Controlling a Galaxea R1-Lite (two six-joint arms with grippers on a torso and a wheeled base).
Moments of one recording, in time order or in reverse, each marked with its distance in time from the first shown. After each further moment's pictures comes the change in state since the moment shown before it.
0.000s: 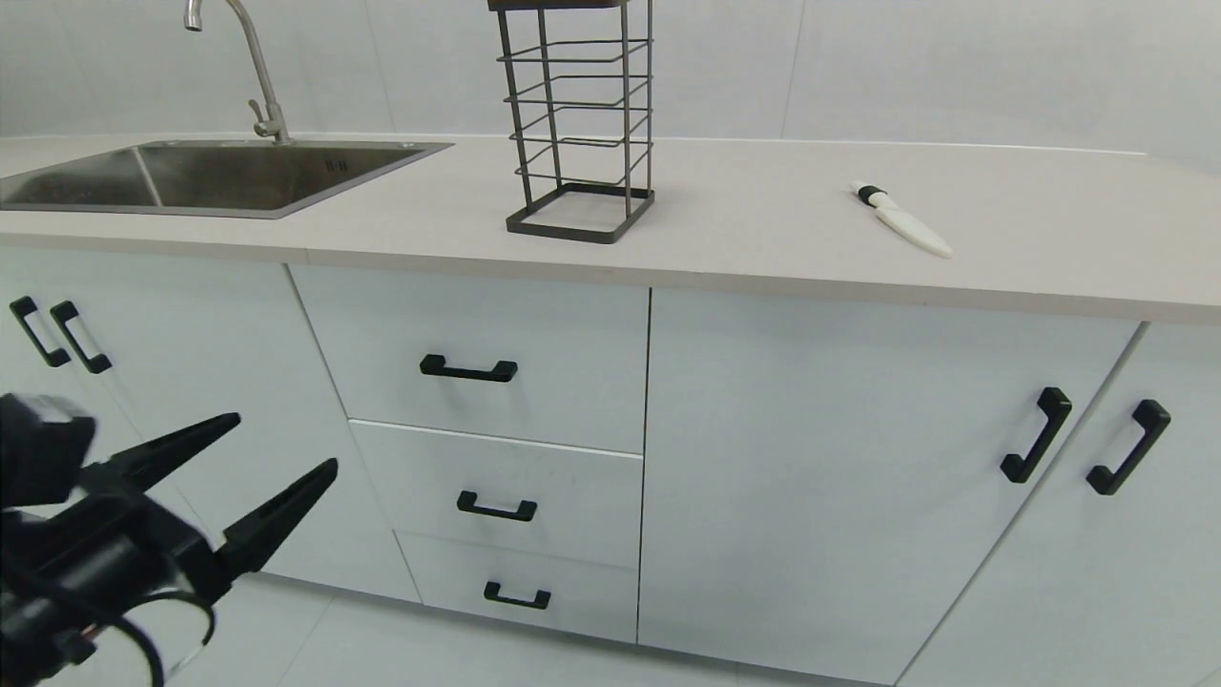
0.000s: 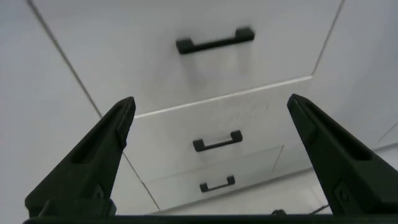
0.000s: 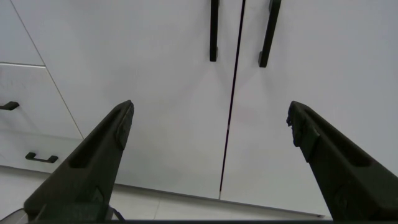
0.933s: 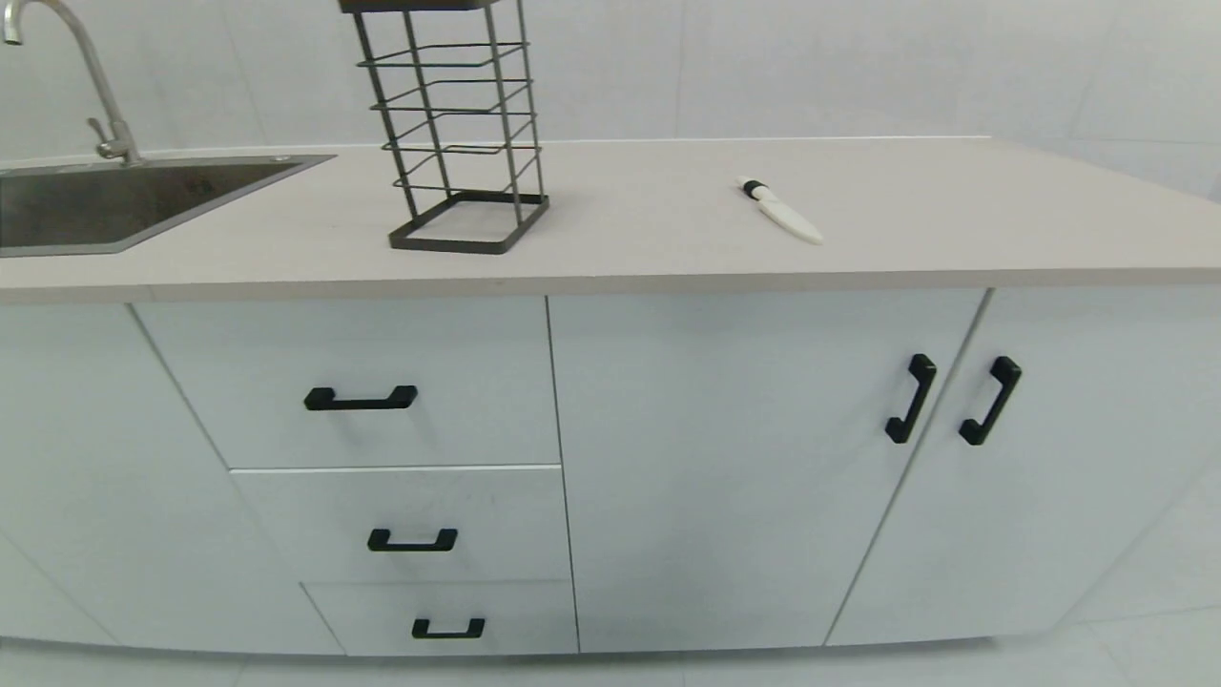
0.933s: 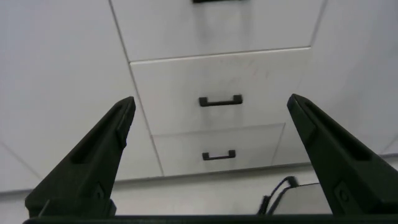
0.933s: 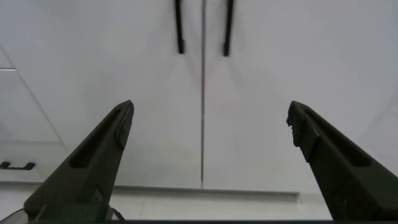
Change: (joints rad) left arm 0.065 -1.203 0.036 1.162 0.280 -0.051; right arm 0.000 0.000 0.000 0.000 0.000 -0.001
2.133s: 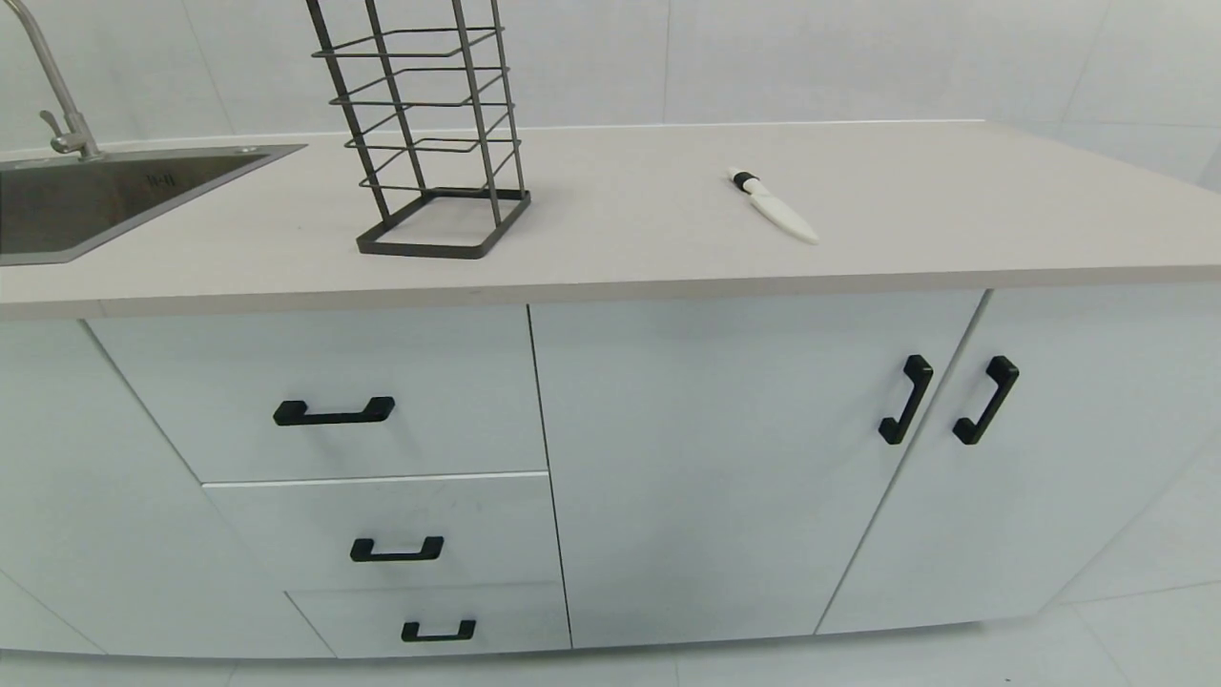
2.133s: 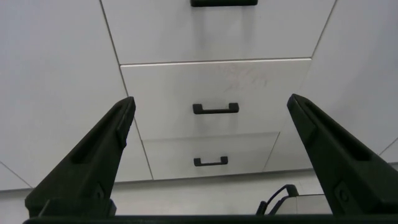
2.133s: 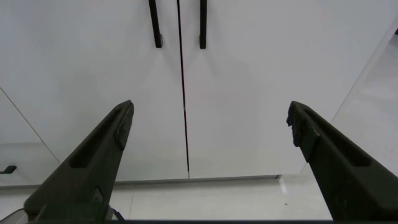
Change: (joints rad) left arm 0.000 -0.018 0.002 -0.006 0.008 -0.048; right arm 0.000 0.000 0.000 0.001 0.000 0.000
